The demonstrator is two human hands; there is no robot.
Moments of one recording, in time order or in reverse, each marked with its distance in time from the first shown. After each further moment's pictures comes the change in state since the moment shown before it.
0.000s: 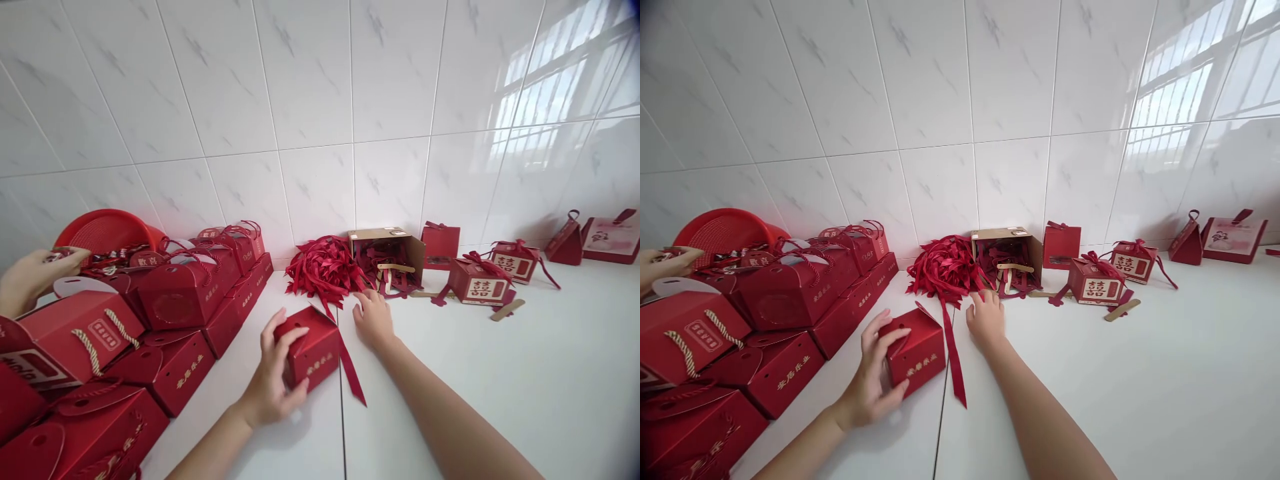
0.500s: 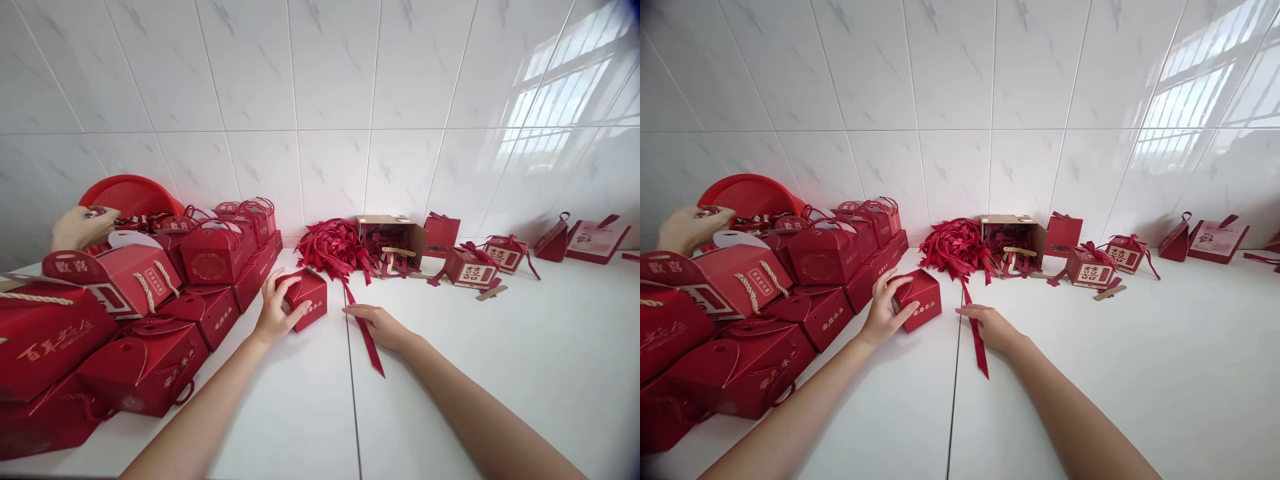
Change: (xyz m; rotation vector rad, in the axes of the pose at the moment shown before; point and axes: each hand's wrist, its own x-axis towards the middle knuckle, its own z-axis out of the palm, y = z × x) left_hand 0.006 -0.026 -0.016 0.094 0.249 -0.156; right_hand -0.072 -0.002 -0.028 0.231 -0.394 -0.416
